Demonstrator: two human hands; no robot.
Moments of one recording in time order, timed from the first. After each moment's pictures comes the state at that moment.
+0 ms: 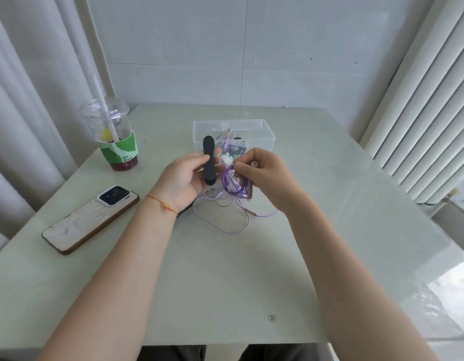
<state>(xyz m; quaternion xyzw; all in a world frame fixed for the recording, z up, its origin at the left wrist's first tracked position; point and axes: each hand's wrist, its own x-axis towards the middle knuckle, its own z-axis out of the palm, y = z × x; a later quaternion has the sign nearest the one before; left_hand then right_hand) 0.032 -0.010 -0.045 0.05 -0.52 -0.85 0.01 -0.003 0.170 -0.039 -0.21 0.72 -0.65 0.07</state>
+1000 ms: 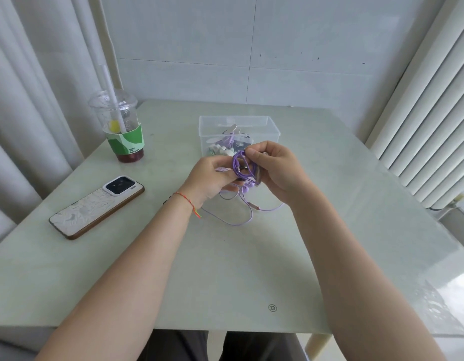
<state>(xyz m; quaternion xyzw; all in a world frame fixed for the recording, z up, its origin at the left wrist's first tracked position) 0.036 0.018 -0.063 -0.03 -0.74 -0.67 0.06 -0.005 0.175 -0.038 -0.18 0.60 -0.77 0.15</state>
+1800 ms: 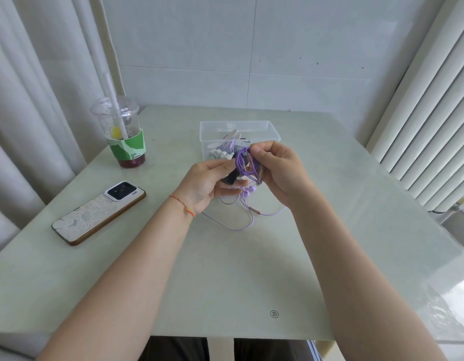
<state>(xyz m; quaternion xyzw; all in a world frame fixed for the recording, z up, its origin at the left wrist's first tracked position) 0.040 0.012 -0.059 -0.01 -0.61 -0.79 0.00 -0.005 0.176 -0.034 -0.19 0.57 -0.79 0.12</state>
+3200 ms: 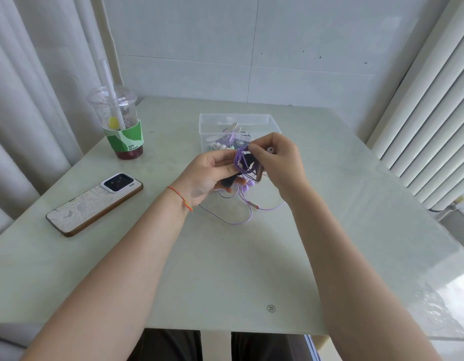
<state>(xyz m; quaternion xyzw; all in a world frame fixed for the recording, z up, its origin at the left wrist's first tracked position) 0.044 0.013 -0.056 -0.07 -0.66 -0.75 0.00 -0.004 0.169 -0.034 -0.15 0.76 -0.63 -0.06</state>
